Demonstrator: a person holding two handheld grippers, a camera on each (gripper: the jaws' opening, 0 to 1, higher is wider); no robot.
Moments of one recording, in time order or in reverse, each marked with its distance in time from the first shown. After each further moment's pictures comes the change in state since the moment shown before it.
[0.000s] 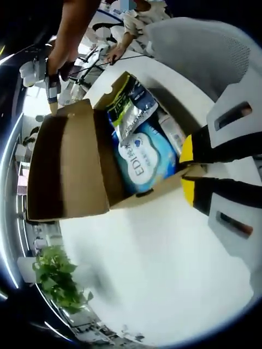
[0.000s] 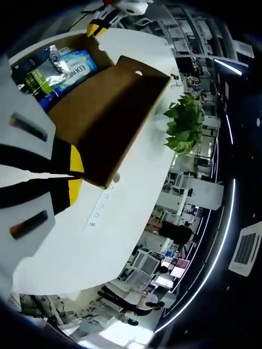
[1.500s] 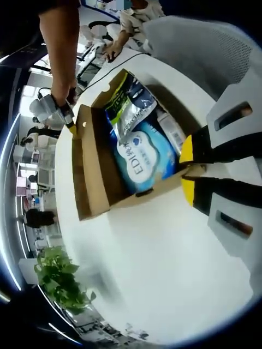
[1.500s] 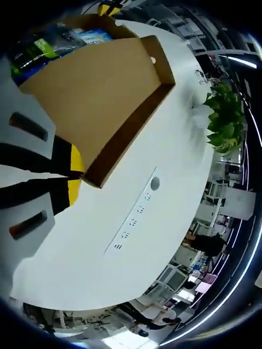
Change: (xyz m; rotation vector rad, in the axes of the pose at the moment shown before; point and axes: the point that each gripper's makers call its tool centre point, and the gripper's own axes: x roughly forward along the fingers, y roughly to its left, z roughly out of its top) left arm 0.001 0.002 0.003 0.020 0.016 0.021; right arm 0.102 -0.003 -0.079 0.006 0.285 0.094
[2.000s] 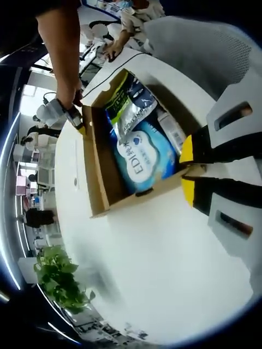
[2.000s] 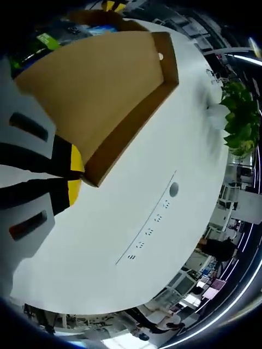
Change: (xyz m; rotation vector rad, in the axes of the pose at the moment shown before) left arm -0.001 0.000 0.000 -0.006 0.001 0.003; right arm 0.017 0.009 -0.024 0.005 0.098 0.022
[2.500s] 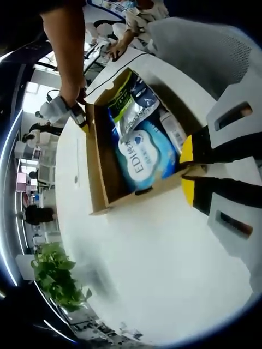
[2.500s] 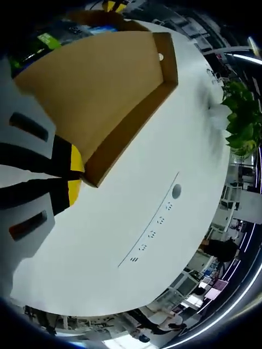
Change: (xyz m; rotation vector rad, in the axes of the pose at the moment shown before) left arm -0.001 0.007 -0.001 -0.030 -0.008 0.005; right arm 0.001 0.005 -0.001 -0.002 -0.001 0.008
